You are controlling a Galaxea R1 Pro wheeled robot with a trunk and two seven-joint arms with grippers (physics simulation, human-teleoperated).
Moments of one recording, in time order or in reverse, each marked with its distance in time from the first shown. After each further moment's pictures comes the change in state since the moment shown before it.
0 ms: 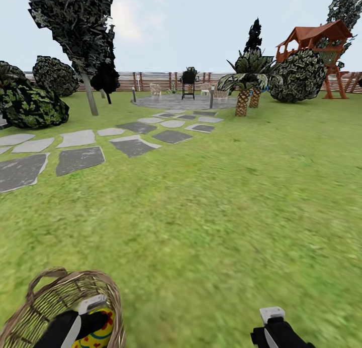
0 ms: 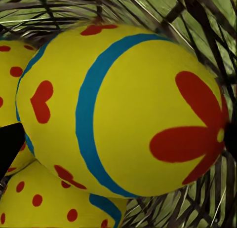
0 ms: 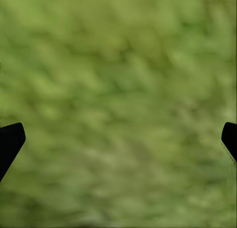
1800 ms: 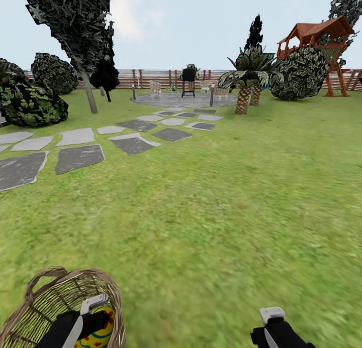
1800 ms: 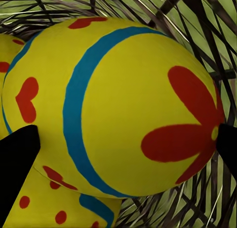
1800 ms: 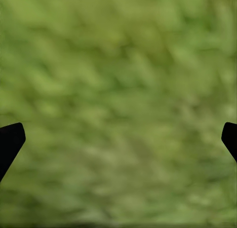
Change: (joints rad) left arm 0.000 -0.009 0.000 0.001 0.001 -0.005 0.000; right arm 0.000 0.000 -0.001 0.000 -0.001 0.001 0.000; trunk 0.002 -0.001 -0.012
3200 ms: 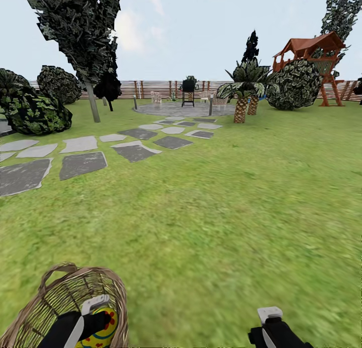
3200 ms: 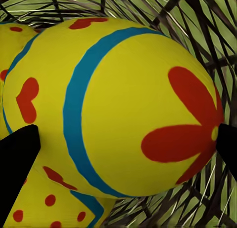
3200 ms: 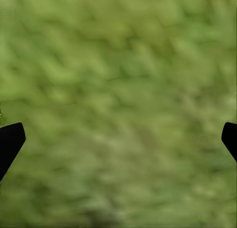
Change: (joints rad) left arm 0.000 -0.006 0.000 0.004 0.001 -0.001 0.000; right arm 0.000 0.011 0.002 0.000 0.001 -0.005 0.005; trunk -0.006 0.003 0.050
